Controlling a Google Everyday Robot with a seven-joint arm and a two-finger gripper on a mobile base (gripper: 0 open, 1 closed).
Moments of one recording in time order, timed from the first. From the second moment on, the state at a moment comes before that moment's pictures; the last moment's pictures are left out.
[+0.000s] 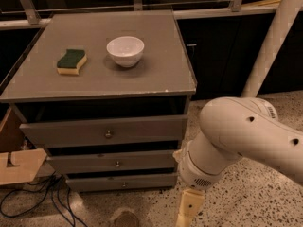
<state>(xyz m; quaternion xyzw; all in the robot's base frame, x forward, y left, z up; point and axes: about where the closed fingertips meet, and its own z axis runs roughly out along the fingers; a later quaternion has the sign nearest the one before) 0.347 -0.075 0.716 -0.65 0.75 0.13 0.10</state>
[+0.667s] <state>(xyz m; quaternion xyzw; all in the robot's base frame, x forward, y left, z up) 0.402 -0.042 0.660 -0.66 0.73 0.11 0.16</state>
